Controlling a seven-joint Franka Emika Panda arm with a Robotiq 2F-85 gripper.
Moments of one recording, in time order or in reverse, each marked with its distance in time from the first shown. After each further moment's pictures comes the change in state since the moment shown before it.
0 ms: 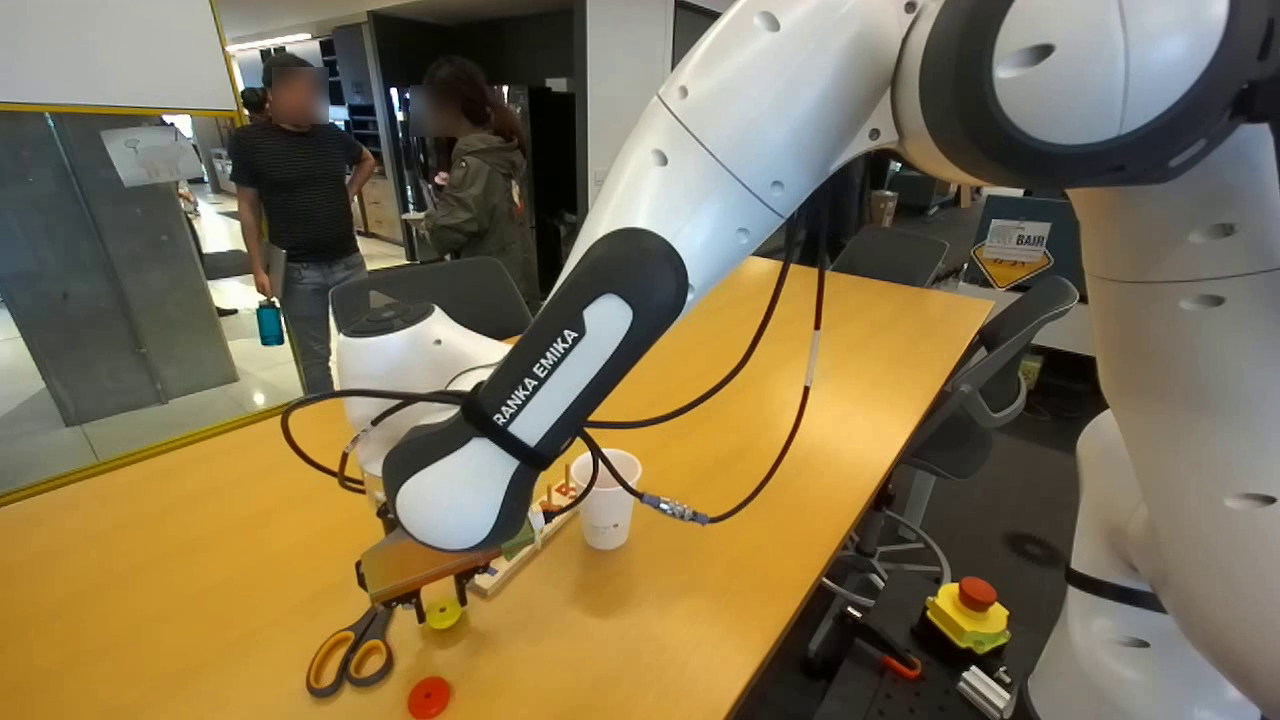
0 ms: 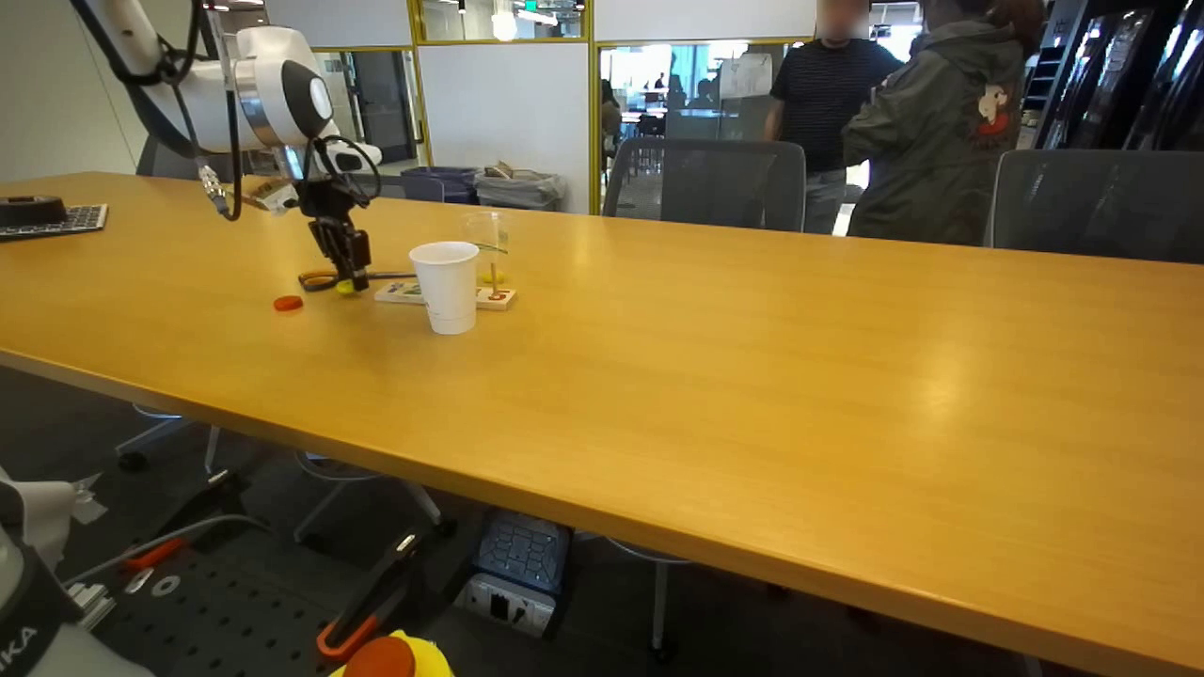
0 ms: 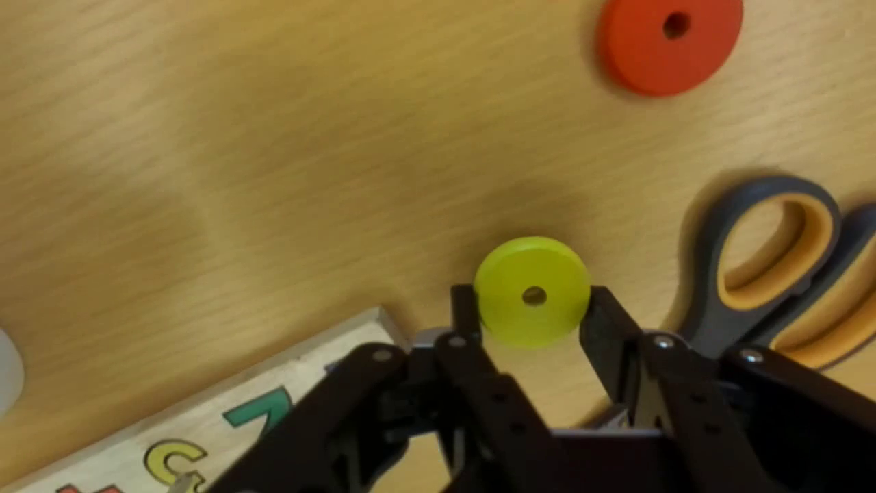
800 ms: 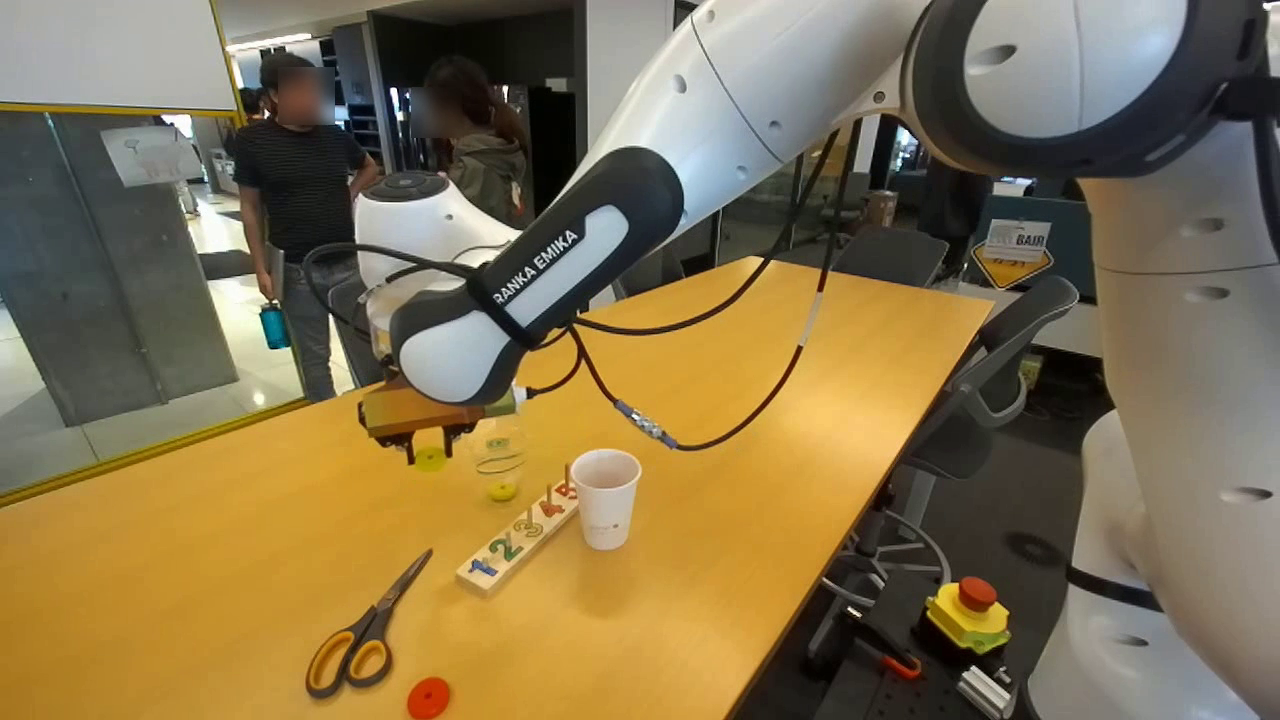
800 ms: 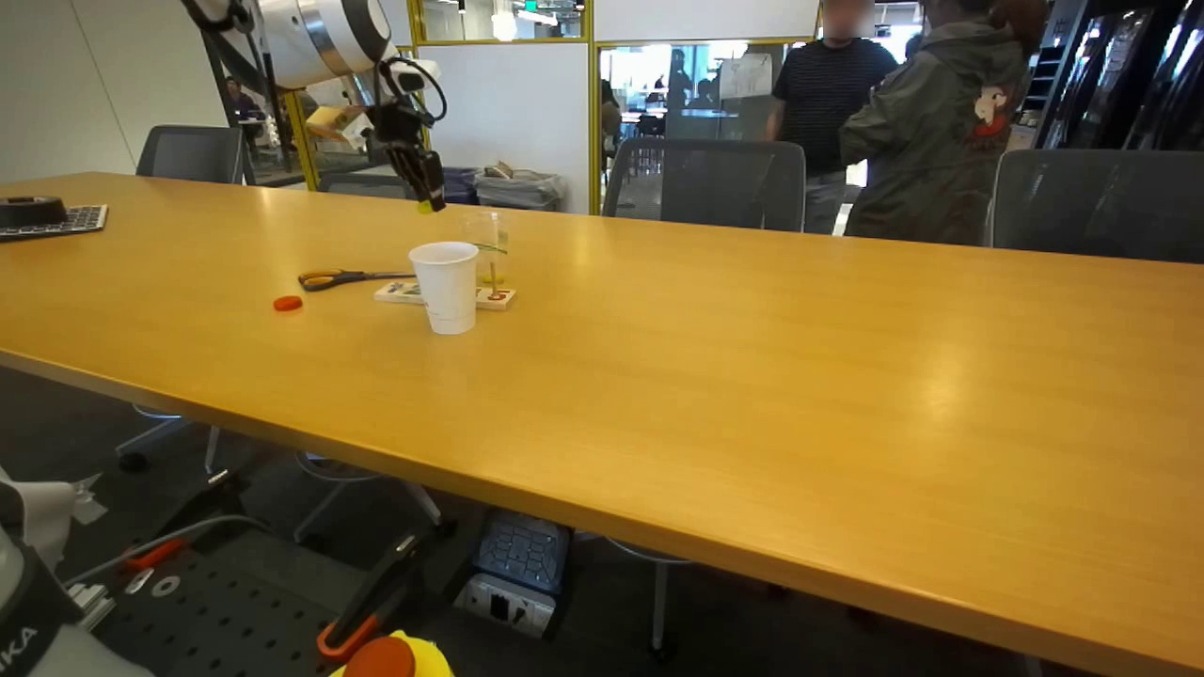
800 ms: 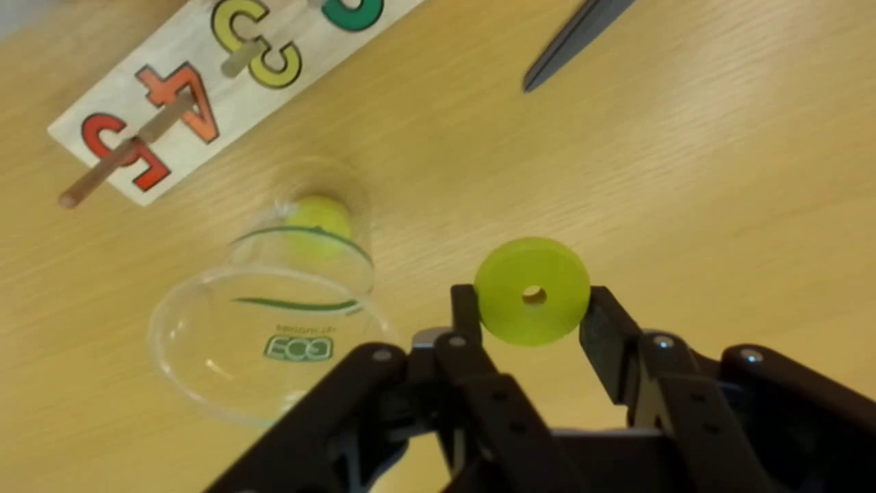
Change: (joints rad) arm -0.046 -0.031 -0.109 0.192 -0.114 -0.023 0.018
